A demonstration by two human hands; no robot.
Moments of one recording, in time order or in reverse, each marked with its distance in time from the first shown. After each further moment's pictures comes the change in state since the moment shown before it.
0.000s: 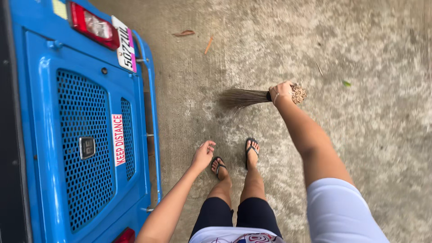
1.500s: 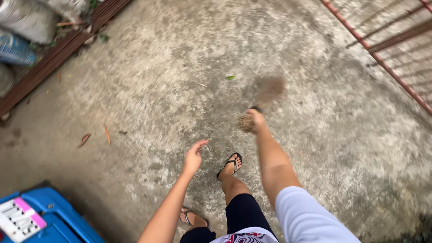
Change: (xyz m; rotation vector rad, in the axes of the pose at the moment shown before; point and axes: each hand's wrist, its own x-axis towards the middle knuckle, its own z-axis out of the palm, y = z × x) left_hand 0.193 0.407 0.500 0.140 -0.443 0.275; right_hand -0.164 0.346 0.510 -2.749 -0.015 -0.974
